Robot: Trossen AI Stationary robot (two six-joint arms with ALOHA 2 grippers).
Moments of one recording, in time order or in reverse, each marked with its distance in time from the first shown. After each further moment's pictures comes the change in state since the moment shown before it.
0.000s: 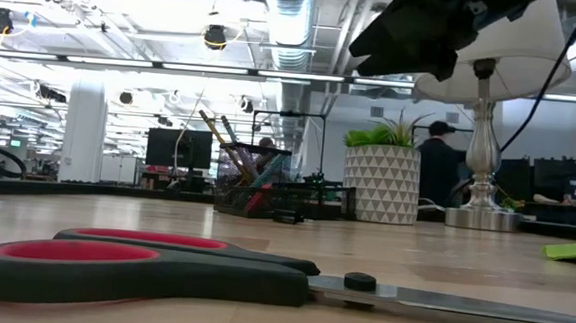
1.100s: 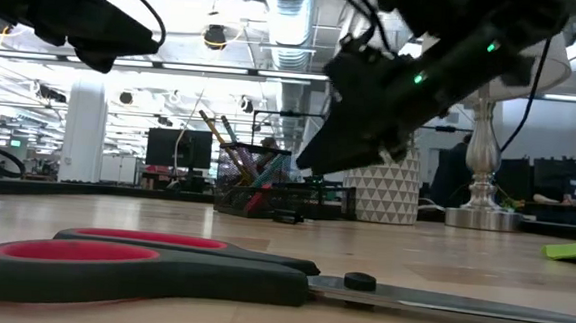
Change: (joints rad) left arm 0.061 0.134 -0.430 0.577 -0.252 -0.265; right arm -0.176 0.326 0.000 0.231 -0.116 0.018
